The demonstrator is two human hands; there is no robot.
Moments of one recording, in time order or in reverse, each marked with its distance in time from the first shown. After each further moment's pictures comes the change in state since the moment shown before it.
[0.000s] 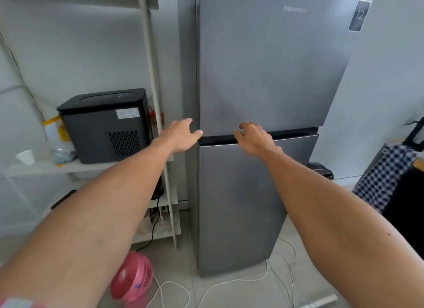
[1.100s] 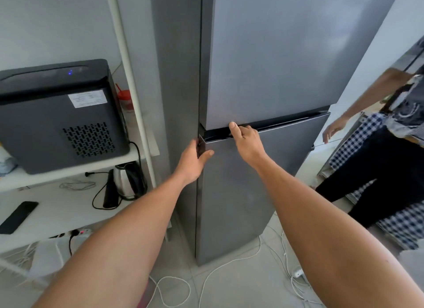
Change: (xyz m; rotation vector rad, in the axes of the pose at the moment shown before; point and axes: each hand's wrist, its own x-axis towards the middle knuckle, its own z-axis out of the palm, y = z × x) left_hand 0.092 -0.099 0.171 -0.709 -0.178 0.082; right_hand 0.063 -0.006 0.138 0.451 0.136 0.240
